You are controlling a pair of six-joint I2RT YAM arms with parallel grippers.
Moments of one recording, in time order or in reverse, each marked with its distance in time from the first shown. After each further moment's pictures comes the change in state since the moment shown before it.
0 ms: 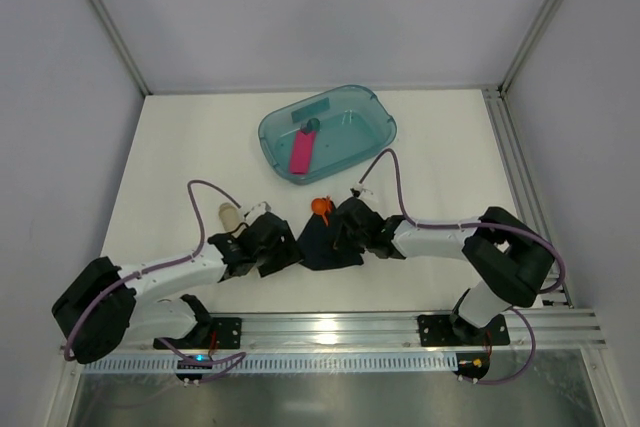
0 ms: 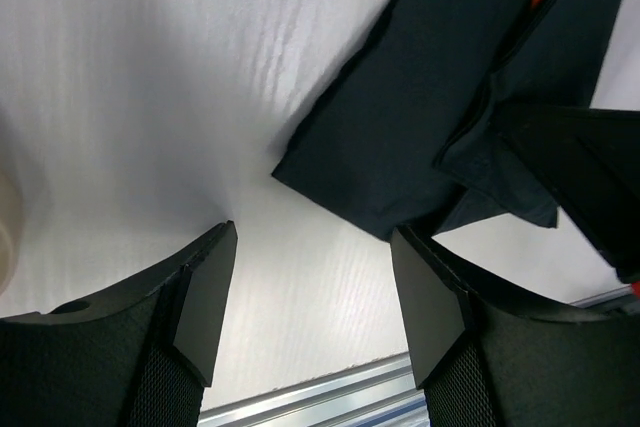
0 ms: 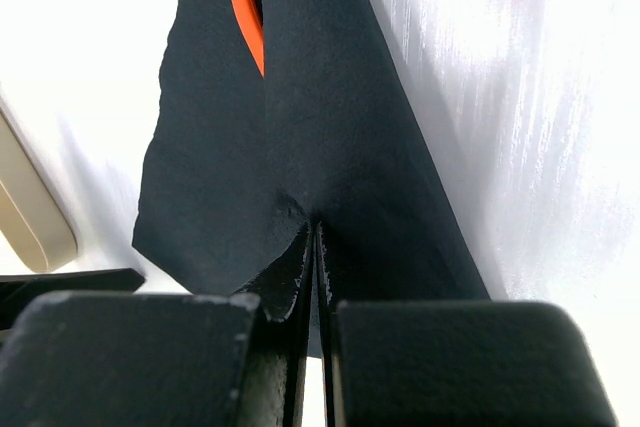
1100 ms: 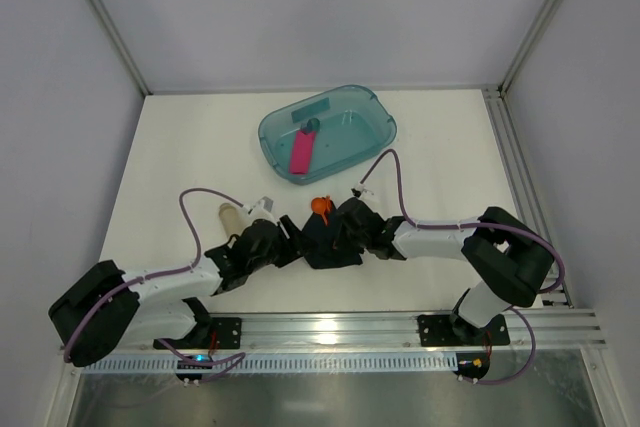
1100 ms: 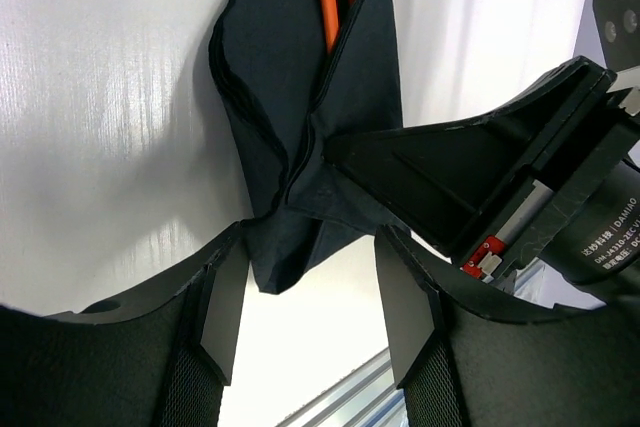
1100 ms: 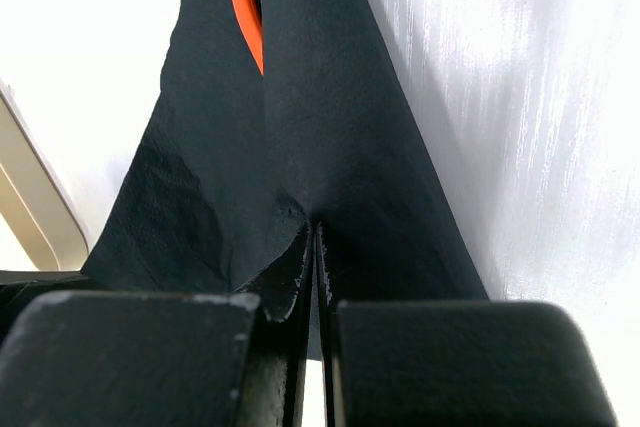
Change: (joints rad) left arm -0.015 -0.022 -0.169 0.531 0.012 -0.031; right arm 0.001 0.004 -0.011 0.033 0.002 0.023
